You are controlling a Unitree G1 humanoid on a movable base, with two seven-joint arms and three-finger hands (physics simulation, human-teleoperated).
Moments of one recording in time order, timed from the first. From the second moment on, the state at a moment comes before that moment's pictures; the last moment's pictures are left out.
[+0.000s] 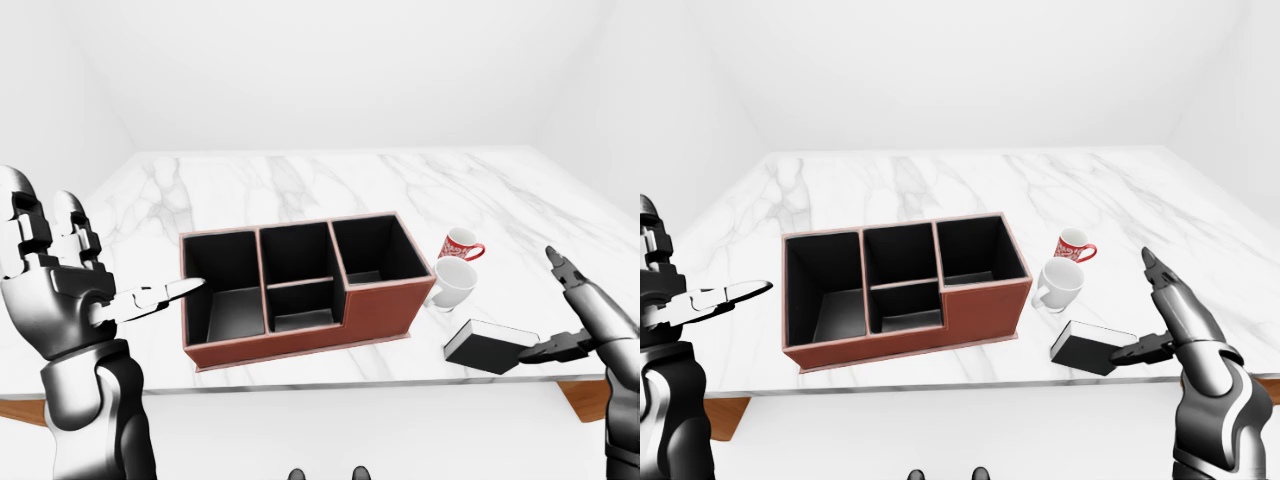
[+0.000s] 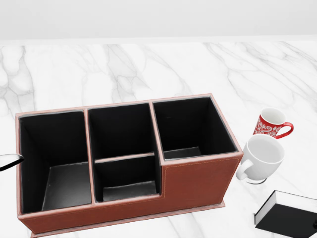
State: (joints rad) left arm -0.03 0.13 0.41 -0.61 -0.21 0.09 0.08; right arm 0.01 -0.41 -0.61 -0.09 -0.63 0.07 0.51
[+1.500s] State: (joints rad) left arm -0.02 0.12 0.40 -0.61 -0.20 0.09 0.08; right arm 0.00 -0.41 -0.44 0.21 -0.70 -0.03 0.36
